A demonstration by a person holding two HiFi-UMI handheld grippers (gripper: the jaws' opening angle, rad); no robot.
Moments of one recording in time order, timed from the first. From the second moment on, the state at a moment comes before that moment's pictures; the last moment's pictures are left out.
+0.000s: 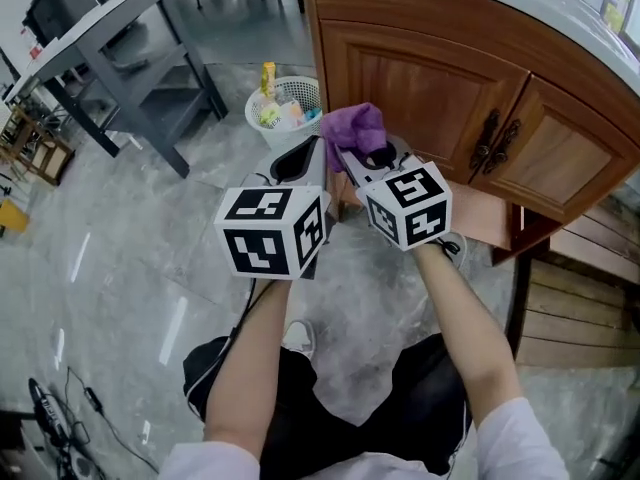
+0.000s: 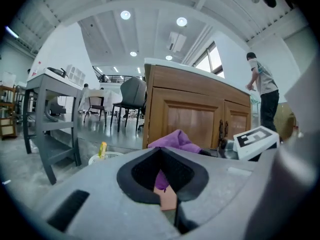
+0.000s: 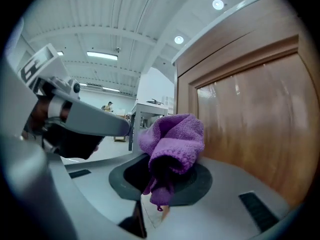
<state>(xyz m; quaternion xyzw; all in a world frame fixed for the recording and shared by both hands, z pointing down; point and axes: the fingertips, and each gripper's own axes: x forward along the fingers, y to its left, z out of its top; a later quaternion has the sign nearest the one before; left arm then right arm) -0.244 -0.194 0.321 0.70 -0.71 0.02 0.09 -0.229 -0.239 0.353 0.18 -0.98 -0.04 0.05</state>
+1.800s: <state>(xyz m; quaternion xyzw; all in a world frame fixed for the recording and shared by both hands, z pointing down) -0.091 -0.254 0.326 0.80 -0.59 0.04 0.09 -0.036 -0.273 0.364 0.35 -0.93 -0.04 0.04</state>
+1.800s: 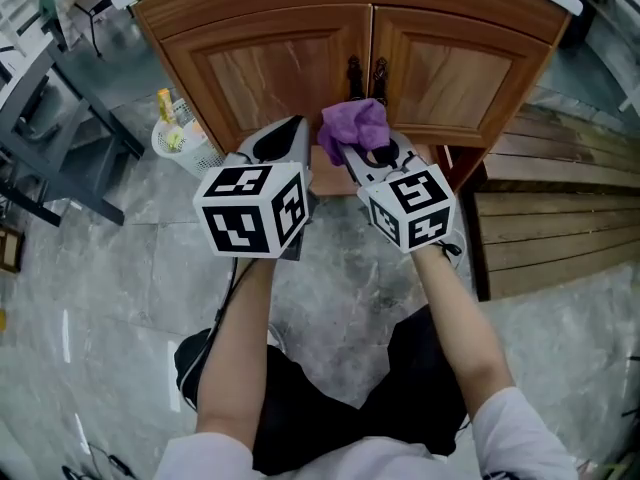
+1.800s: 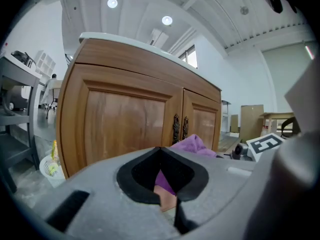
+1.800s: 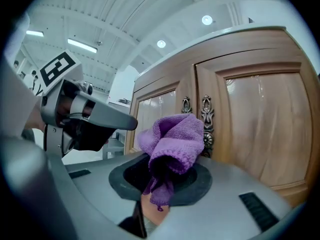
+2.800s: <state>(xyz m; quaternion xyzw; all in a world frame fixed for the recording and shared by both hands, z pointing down) 0.052 -0.293 0.348 0.88 -0.47 0.04 0.09 0.184 -0.318 0.369 0.54 -0.83 -0.05 0.08</state>
